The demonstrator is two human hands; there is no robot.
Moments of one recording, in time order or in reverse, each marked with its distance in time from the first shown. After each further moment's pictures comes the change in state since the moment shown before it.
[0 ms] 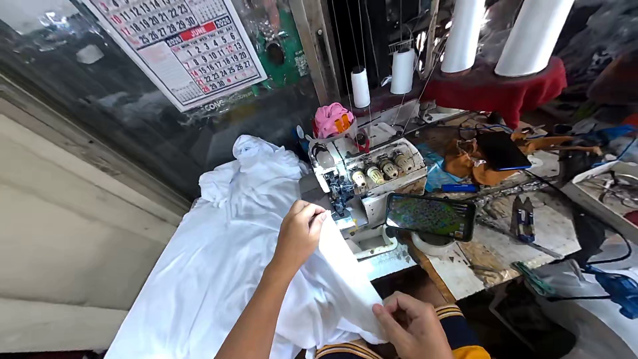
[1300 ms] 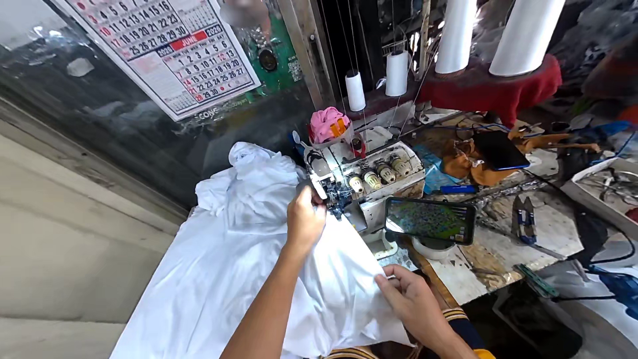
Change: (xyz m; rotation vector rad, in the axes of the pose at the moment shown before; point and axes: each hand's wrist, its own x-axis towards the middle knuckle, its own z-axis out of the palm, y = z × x) left_hand 0.038 0.005 0.023 -0.045 0.109 -0.059; right_hand 0.048 -0.002 -0.007 0.050 -0.040 0.172
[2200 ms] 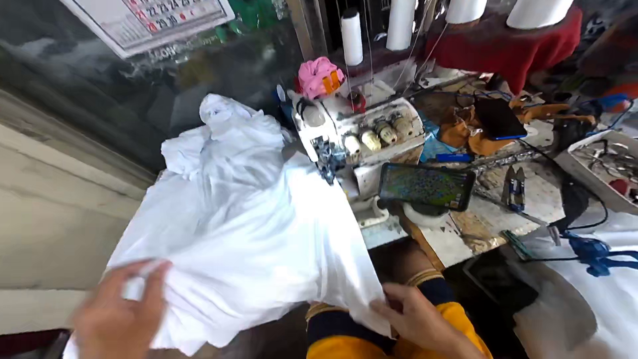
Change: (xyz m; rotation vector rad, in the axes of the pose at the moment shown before) left_hand -0.180 -0.106 -0.199 0.330 0.062 -0.175; right_hand -0.071 0.051 -0.017 -0.195 -0.313 0.135
